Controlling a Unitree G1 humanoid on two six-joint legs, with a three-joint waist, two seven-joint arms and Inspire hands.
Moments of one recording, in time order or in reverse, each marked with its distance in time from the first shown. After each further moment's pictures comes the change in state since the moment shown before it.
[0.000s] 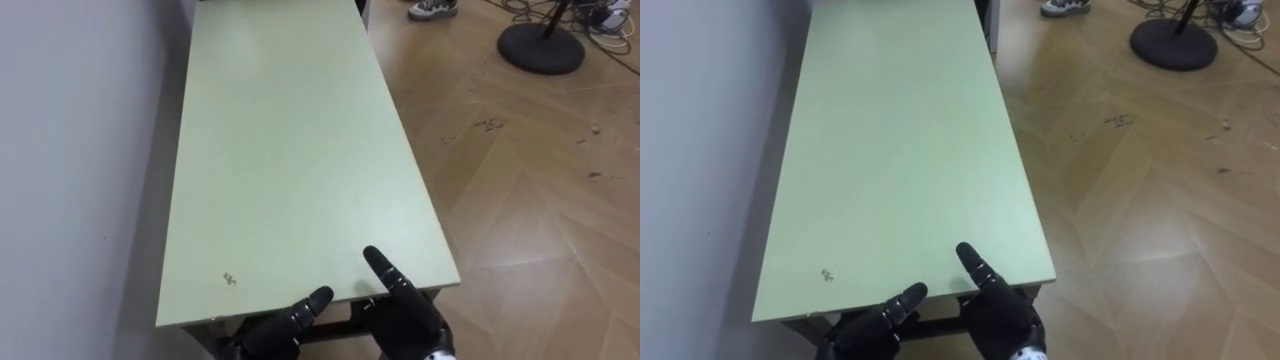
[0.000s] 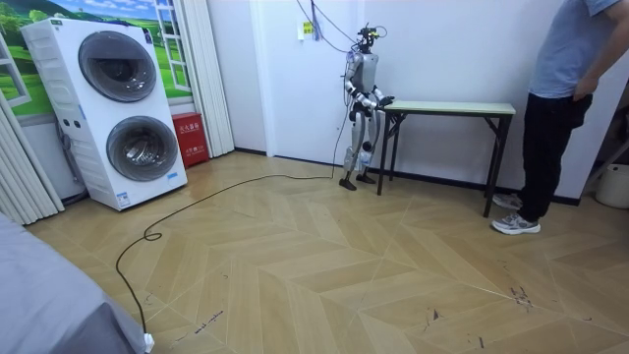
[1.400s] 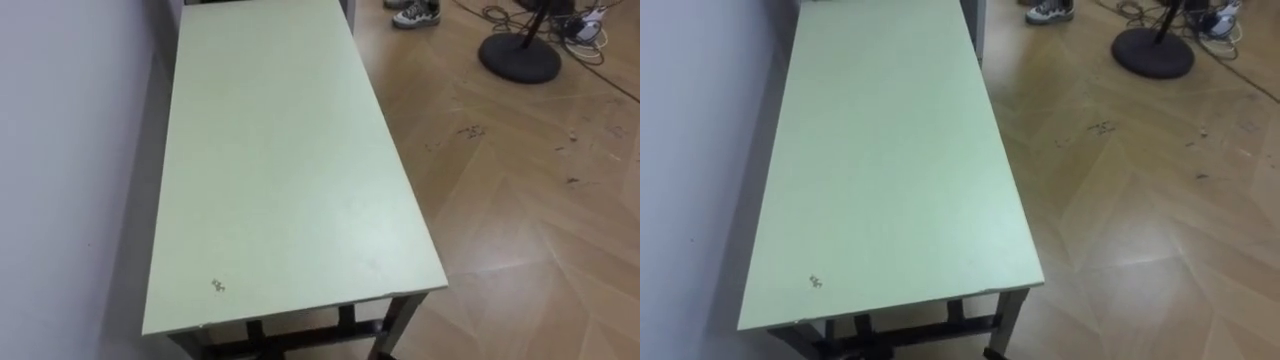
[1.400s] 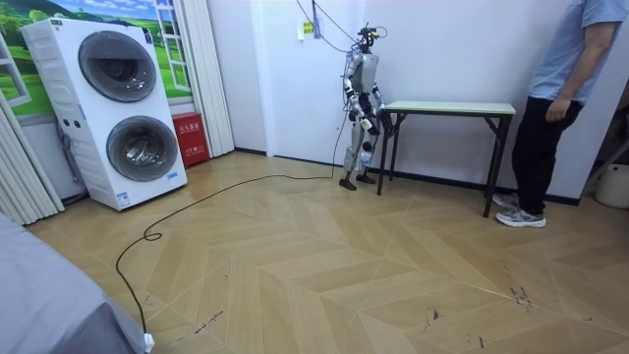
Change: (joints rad) left arm -0.037 0.093 0.024 0.254 0.528 0.026 -0.075; right arm -0.056 -0.101 -0.048 0.443 -0.745 0.059 0.069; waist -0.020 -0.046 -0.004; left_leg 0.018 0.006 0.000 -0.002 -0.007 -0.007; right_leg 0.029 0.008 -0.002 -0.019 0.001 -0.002
